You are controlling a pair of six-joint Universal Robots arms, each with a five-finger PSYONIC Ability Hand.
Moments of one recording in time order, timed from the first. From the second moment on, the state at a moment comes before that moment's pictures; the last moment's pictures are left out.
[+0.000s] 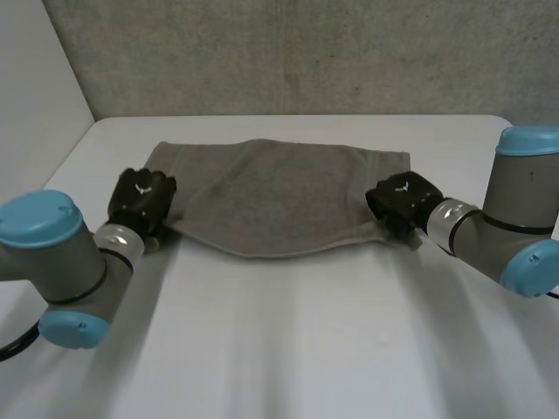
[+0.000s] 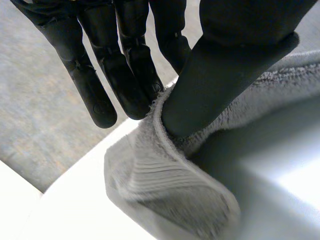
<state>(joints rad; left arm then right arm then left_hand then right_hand) 4.42 -2.11 -1.67 3.67 -1.51 3.56 1.84 -0.86 1.19 0.11 1.21 2.56 1.21 1.22 1.22 1.22 0.87 1.32 1.34 1.34 1.33 1.19</state>
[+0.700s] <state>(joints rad) 4.38 -2.07 -1.66 3.67 -1.51 3.58 1.86 -1.17 1.65 -0.12 1.33 2.70 1.21 1.22 1.22 1.22 0.87 0.47 0.48 0.48 0.48 0.29</state>
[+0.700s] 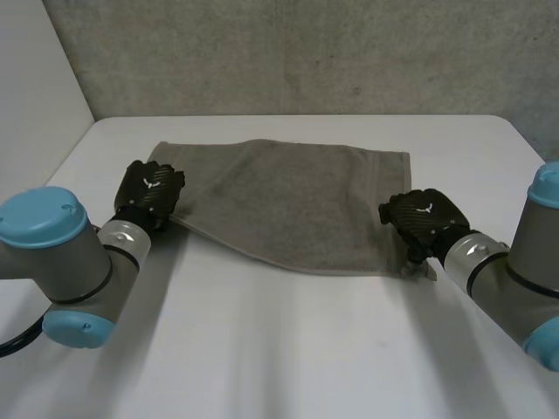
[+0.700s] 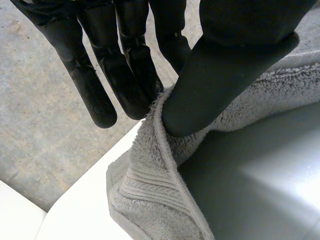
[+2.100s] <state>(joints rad) 4.46 -2.25 -1.58 3.67 -1.50 3.58 1.69 -1.27 1.73 -0.11 1.24 2.69 0.69 0.69 0.69 0.69 0.34 1.31 1.32 1.33 1.33 1.17</state>
